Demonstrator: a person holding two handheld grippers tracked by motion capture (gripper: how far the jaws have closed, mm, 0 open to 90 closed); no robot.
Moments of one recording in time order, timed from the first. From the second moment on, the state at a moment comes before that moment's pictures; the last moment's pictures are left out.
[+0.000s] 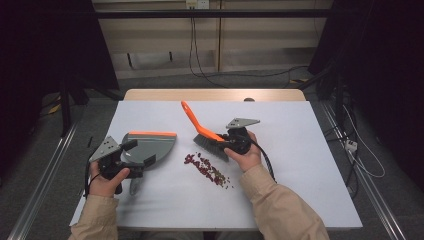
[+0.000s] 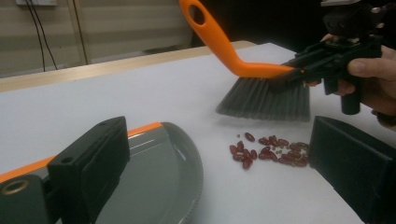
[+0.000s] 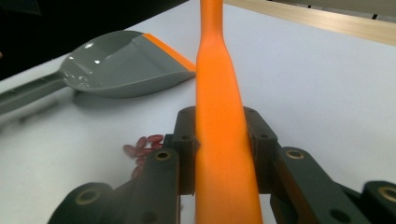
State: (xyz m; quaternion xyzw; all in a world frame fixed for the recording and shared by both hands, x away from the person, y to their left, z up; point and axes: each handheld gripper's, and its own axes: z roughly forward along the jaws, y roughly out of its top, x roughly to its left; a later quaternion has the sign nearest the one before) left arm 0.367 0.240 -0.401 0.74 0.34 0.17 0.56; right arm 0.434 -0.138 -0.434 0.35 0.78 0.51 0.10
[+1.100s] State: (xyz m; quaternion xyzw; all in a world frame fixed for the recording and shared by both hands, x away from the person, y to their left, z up) left arm 0.371 0.251 -0.404 0.73 0.36 0.17 0.55; right arm 0.436 -0.102 -0.444 0.10 0.86 0.50 0.09
